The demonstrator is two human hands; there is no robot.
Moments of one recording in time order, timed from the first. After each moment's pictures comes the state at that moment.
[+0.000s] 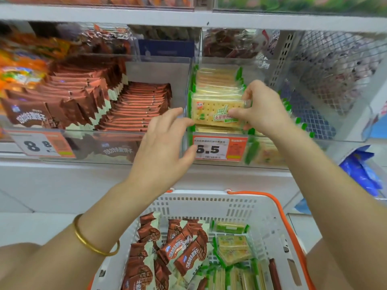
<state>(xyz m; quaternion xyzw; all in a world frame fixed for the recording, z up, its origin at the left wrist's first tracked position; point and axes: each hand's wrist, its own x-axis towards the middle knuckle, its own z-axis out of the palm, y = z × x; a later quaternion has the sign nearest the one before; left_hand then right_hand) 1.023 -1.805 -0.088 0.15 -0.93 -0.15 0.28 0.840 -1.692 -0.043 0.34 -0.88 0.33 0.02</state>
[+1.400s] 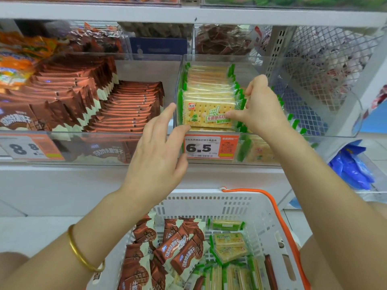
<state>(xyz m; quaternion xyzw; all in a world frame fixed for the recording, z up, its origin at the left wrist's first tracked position) 1.025 -1.796 -0.100 0.14 -0.95 -0.08 0.26 0.831 -1.685 -0.057 0.31 -0.88 0.35 0.07</state>
